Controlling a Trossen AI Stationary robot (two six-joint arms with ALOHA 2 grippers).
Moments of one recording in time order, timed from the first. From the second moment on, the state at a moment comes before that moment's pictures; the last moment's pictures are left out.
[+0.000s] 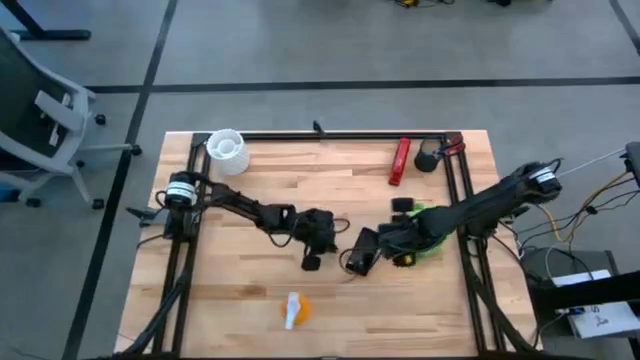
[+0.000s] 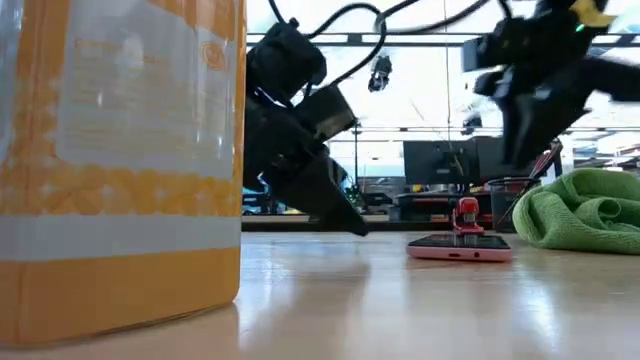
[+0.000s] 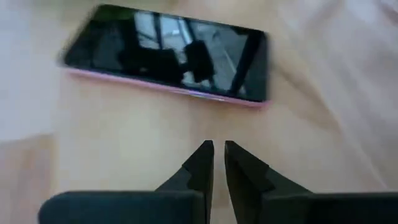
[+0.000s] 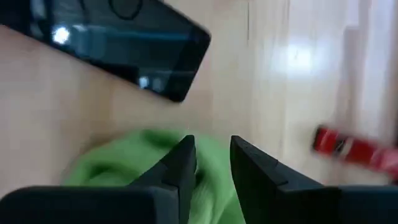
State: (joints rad) left arm -0.09 1.95 0.99 0.29 0.20 0.09; right arm 0.33 1.35 0.94 -0.97 0.31 0.34
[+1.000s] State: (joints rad) left arm -0.23 2.07 1.00 0.61 -0.01 0.01; right arm 0.33 1.20 0.64 -0.76 0.37 0.51
